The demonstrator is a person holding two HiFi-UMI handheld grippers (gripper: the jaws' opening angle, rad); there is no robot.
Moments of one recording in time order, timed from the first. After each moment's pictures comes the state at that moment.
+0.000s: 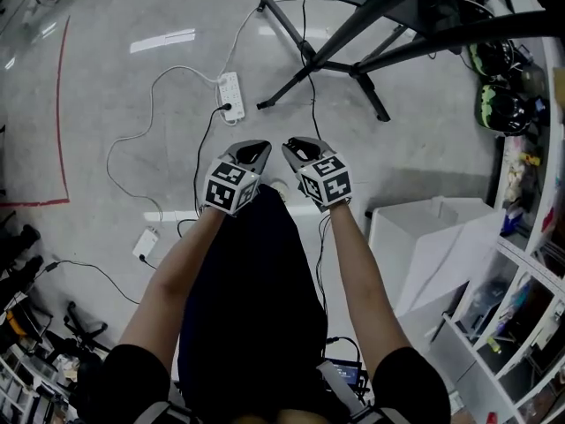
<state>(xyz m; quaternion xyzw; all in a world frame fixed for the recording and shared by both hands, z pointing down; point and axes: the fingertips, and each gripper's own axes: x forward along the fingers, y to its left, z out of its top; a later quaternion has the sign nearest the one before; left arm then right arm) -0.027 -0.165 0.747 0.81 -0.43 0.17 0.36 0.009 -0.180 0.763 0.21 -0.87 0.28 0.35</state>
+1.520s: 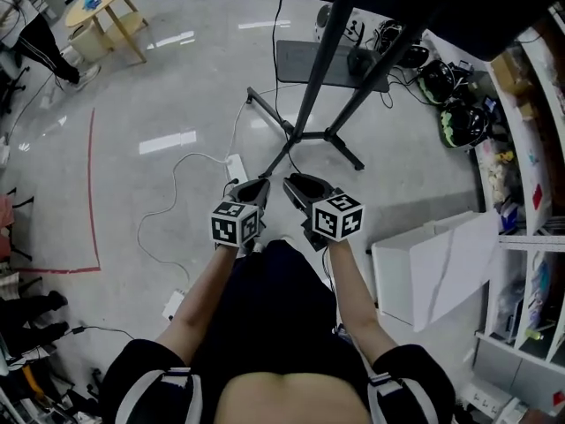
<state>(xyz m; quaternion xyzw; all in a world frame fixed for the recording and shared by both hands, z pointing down) -0.031 -0.141 0.504 0.82 -0.46 0.10 0.31 0.014 -0.153 0.473 0.30 -0.90 0.30 0.12</state>
